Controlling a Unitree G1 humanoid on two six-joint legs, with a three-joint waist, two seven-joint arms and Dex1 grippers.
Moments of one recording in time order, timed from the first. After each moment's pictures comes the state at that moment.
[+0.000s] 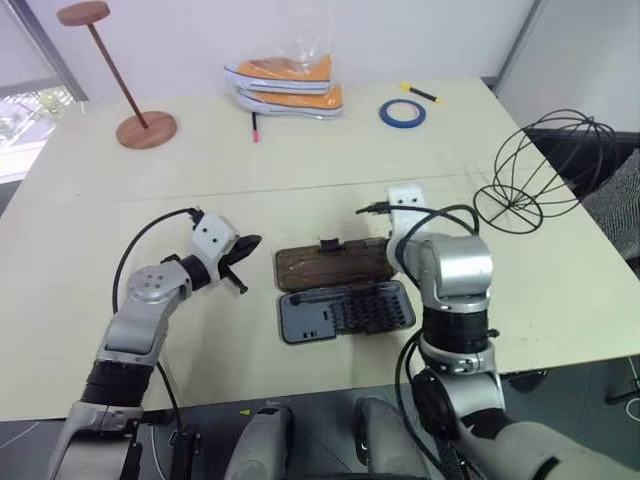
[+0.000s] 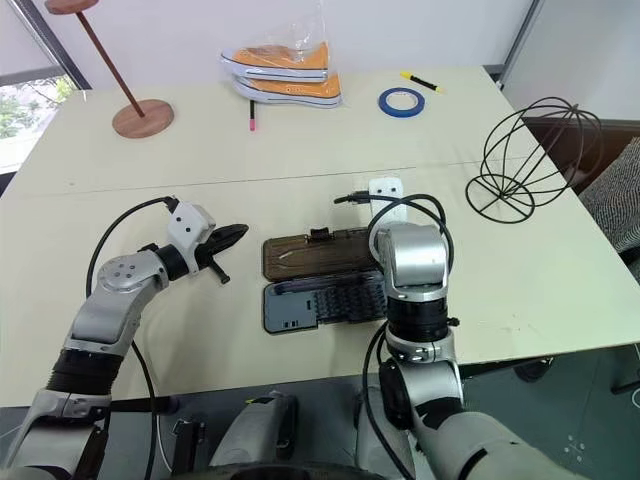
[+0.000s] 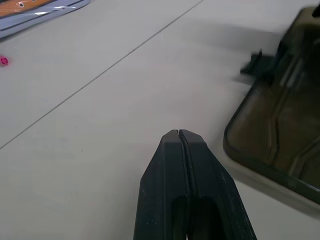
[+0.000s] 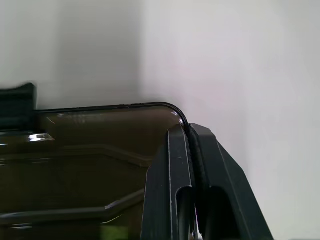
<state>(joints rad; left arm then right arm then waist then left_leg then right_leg) -0.33 0.52 -0.02 0.03 -0.19 0.21 -0.69 -0.74 0.07 -0.09 -0.20 -0.23 1.61 0.07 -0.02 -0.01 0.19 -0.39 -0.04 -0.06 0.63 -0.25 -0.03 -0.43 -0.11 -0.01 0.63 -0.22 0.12</state>
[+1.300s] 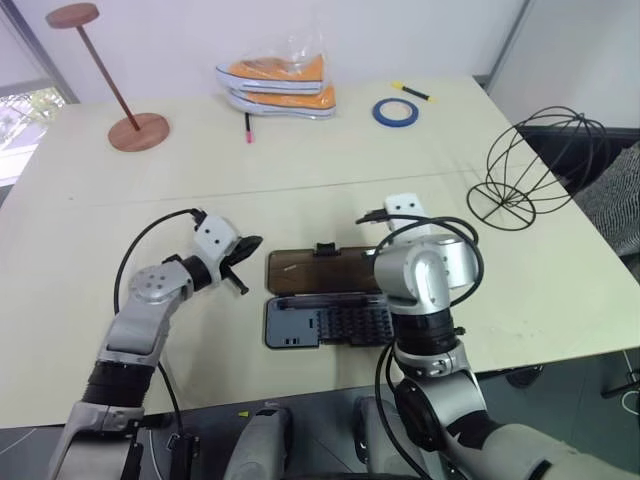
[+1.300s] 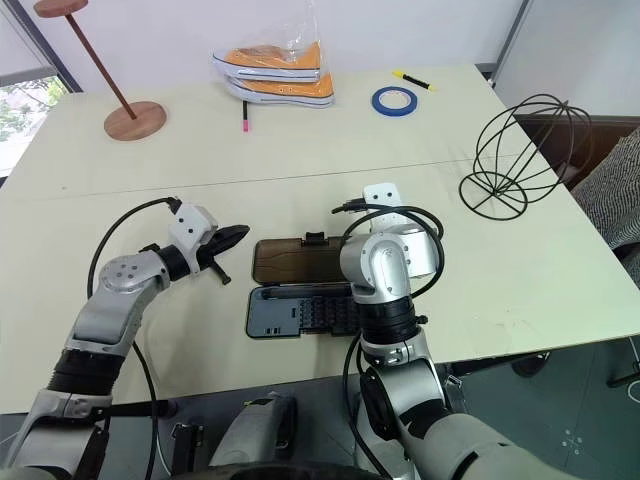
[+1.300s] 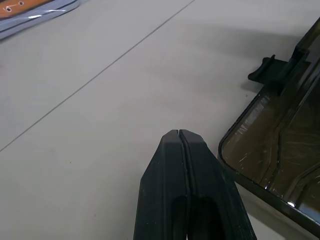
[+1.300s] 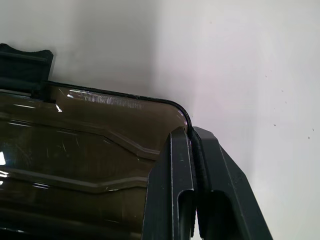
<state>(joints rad) -0.32 0.52 -0.02 0.03 -0.17 0.21 -0.69 -0.75 0.14 0.05 -0.07 -1.38 1.61 1.23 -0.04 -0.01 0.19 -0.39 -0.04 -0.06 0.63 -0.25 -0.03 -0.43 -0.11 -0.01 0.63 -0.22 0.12</state>
